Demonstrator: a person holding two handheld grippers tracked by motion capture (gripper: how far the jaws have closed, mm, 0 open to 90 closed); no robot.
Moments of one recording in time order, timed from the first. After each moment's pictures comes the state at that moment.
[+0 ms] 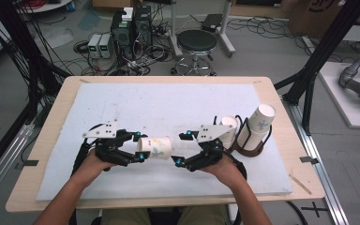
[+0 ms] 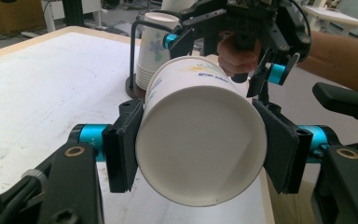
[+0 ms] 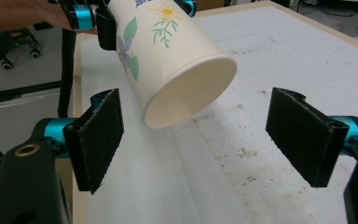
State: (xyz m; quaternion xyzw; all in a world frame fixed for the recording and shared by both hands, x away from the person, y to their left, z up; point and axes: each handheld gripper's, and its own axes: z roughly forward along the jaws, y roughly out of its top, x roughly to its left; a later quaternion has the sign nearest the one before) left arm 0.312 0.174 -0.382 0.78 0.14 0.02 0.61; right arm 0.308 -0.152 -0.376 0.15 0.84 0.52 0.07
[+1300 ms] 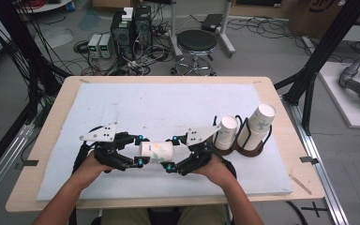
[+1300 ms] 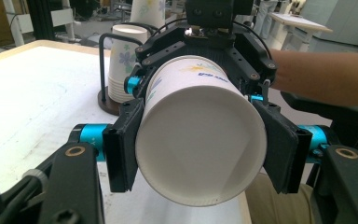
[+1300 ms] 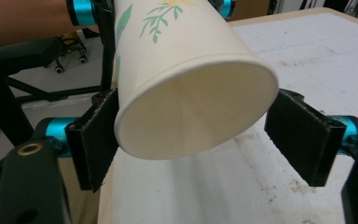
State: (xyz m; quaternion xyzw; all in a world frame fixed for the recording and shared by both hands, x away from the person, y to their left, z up) left arm 0.306 0.171 -0.379 0.77 0.09 -0.01 0.63; right arm 0.313 -0.126 -0.390 0.09 0.83 0.55 0.00
